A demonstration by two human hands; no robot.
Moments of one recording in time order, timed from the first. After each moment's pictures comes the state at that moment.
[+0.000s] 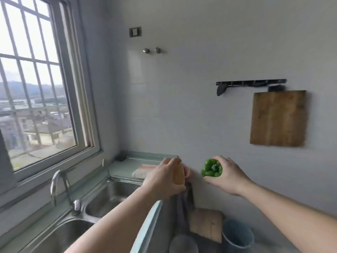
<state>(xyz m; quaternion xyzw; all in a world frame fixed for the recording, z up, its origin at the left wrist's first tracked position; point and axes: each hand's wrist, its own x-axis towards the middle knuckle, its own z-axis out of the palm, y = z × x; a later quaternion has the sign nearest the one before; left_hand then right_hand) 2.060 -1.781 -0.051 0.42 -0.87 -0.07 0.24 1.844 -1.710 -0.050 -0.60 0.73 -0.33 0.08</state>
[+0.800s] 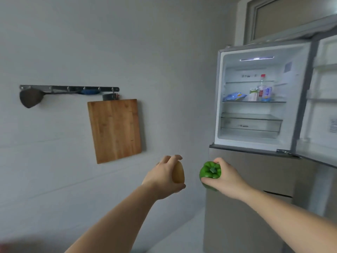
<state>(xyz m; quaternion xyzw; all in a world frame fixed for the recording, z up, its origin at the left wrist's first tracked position) 1.510 -1.709 -0.045 0.01 -0.96 -0.21 0.18 1.441 -1.498 -0.045 -0.22 0.89 -0.39 -0.06</state>
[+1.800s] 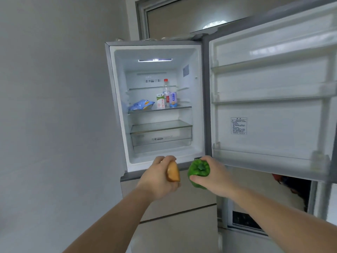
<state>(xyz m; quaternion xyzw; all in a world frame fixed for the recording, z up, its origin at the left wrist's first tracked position) 1.121 -1.517 -0.029 -0.26 -0.91 -0.29 0.13 1.172 -1.316 -0.035 -0.02 0.91 -0.37 -0.19</state>
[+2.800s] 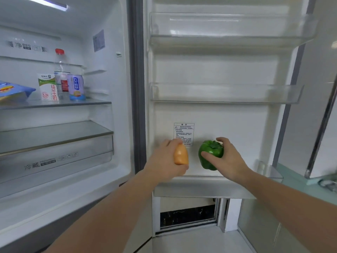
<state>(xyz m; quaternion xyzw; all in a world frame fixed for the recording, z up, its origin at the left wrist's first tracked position) 0.889 -1.231 -0.014 -0.52 -0.78 -0.35 0.02 1.038 -1.085 -0.010 0.30 0.83 -0.32 -0.34</state>
